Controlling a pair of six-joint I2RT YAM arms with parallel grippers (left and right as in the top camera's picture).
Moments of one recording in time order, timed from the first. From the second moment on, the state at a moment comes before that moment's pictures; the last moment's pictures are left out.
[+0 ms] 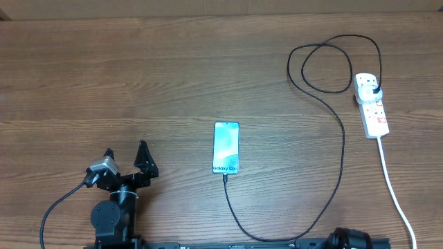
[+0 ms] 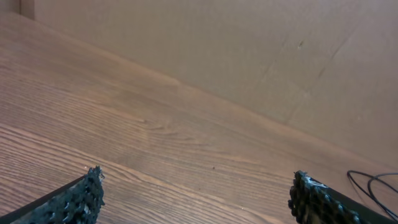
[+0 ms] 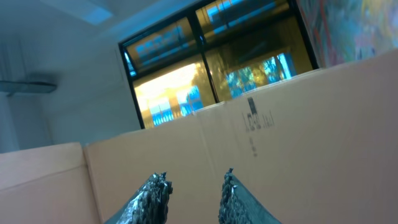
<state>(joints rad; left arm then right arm) 0.07 0.01 0.01 -0.07 0.02 -0.41 -0.20 0.68 1.91 -0.72 -0.36 0.53</state>
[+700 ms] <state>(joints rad) 0.07 0.01 0.01 -0.08 0.02 -0.41 0.04 0.40 1.73 -0.59 -0.32 0.44</state>
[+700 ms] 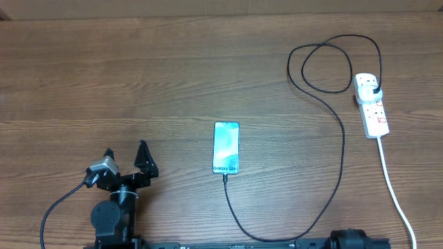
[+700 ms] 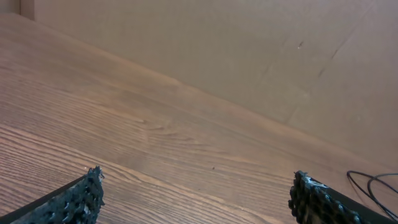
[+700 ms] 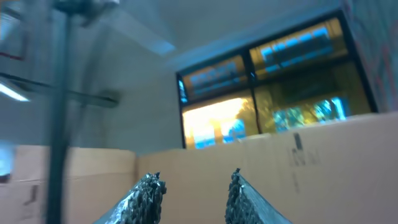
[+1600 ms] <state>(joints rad) 0.06 0.01 0.01 -0.08 0.02 -0.41 0.15 0.24 1.61 -0.53 -0.14 0.36</state>
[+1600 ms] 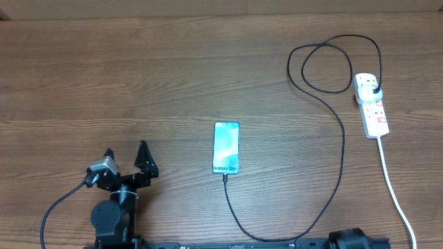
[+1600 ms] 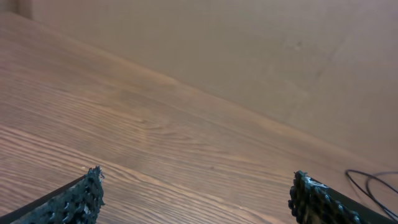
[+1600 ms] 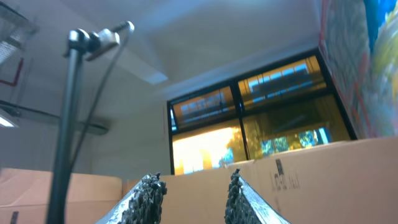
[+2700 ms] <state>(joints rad) -0.03 0.01 0.01 -0.07 0.02 -0.30 0.15 0.07 1.46 -0.42 -0.14 0.36</state>
